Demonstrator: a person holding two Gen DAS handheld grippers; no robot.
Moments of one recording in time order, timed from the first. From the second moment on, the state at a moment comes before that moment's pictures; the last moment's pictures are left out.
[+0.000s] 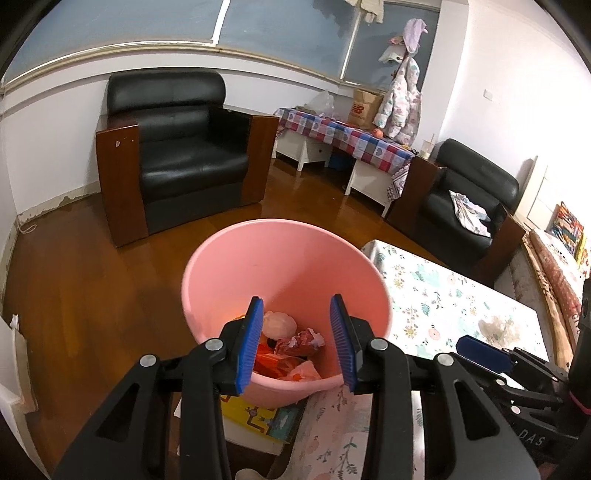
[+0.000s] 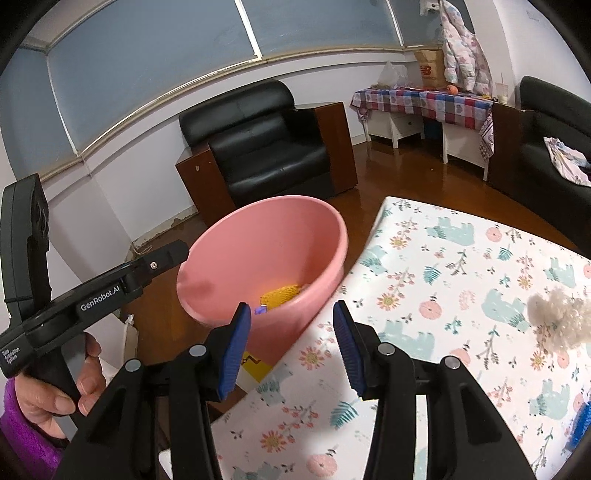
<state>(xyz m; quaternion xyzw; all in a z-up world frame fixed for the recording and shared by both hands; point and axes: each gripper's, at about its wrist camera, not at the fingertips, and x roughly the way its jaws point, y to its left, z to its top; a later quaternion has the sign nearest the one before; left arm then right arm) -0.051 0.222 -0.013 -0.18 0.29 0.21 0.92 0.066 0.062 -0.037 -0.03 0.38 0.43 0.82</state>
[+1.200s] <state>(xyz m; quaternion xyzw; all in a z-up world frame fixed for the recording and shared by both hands) -0.005 0.152 -0.010 -0.11 0.32 0.16 0.93 0.087 -0.106 -0.044 0.05 0.38 0.32 0.87</state>
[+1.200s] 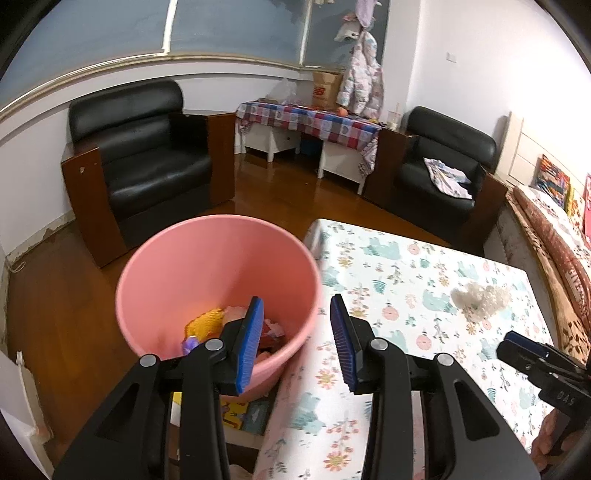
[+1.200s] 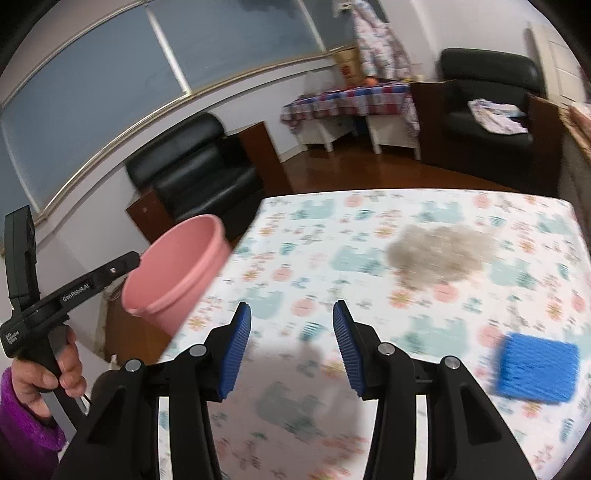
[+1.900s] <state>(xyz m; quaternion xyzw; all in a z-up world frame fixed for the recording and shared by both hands) 0.049 0.051 -0.037 -0.07 0.35 0.03 0.94 0.096 -0.245 -0.086 0.13 0.43 0.16 0.88</state>
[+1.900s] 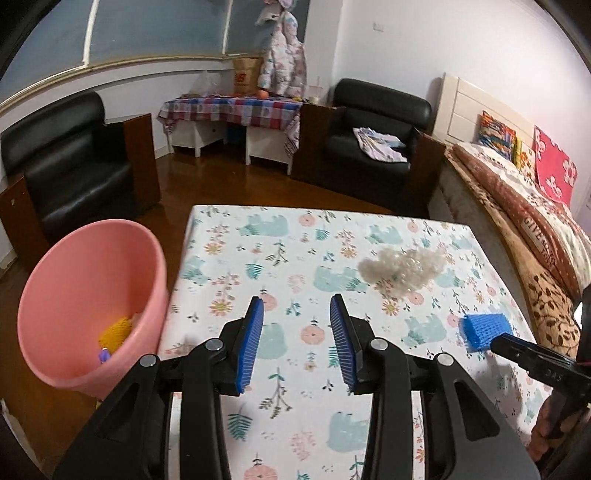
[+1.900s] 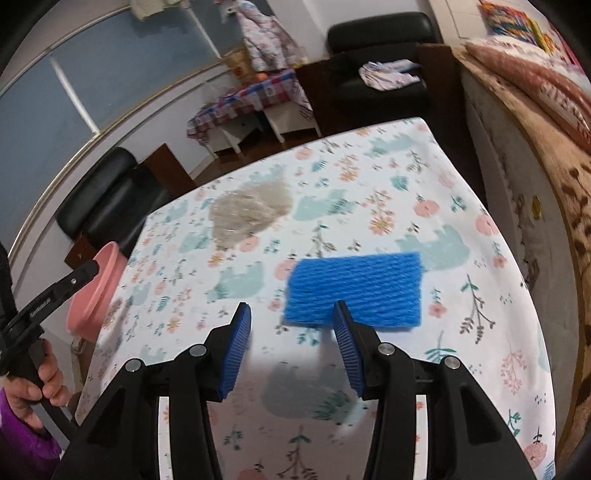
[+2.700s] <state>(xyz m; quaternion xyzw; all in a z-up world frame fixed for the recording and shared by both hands) 0.094 0.012 -0.057 -0.06 0.38 -0.02 0.92 0.082 -0.245 -0.078 0.11 0.44 0.21 0.87</state>
